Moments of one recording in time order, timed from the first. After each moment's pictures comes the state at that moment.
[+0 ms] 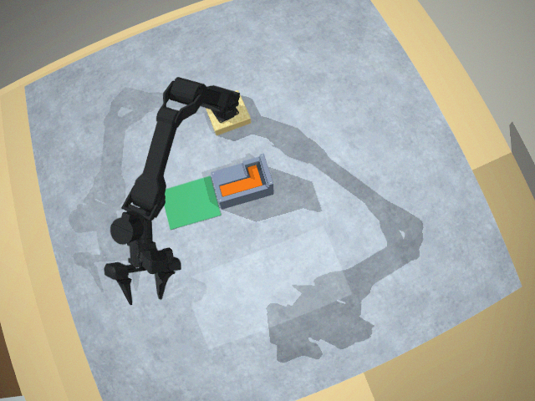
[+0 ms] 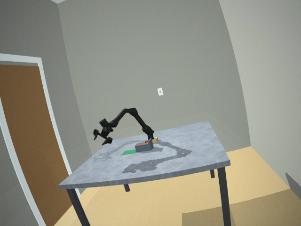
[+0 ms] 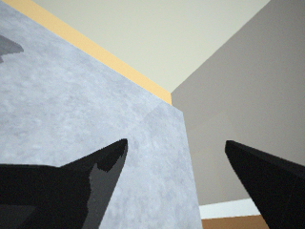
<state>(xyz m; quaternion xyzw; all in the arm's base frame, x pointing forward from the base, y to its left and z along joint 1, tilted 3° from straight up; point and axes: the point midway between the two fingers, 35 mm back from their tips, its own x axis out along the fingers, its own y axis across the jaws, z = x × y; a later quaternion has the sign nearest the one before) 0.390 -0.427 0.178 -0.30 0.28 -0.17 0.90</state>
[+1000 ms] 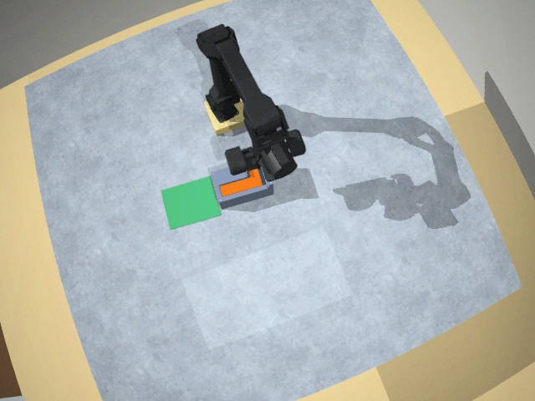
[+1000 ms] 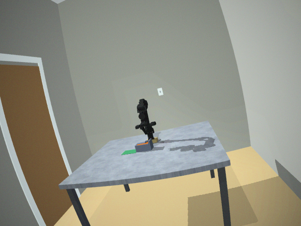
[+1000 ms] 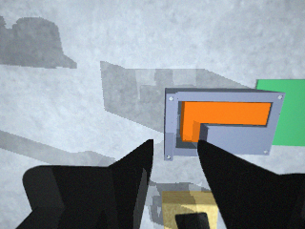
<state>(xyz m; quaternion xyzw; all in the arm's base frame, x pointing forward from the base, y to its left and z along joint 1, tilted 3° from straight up) 0.256 -0.012 0.142 0.10 0.70 -0.07 0.70</state>
